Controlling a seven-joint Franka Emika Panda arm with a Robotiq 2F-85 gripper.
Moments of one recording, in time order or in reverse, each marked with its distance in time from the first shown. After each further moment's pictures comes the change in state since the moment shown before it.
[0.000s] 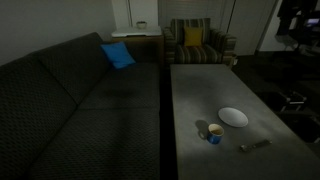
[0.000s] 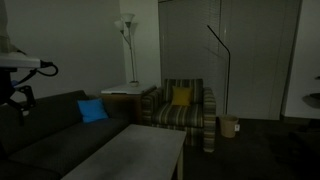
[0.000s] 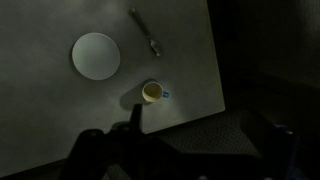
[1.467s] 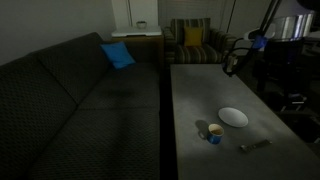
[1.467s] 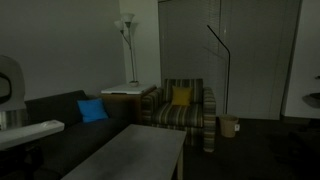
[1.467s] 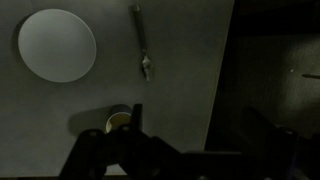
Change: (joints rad) arm -0.039 0.379 0.027 0.095 -0.191 0.170 -0.280
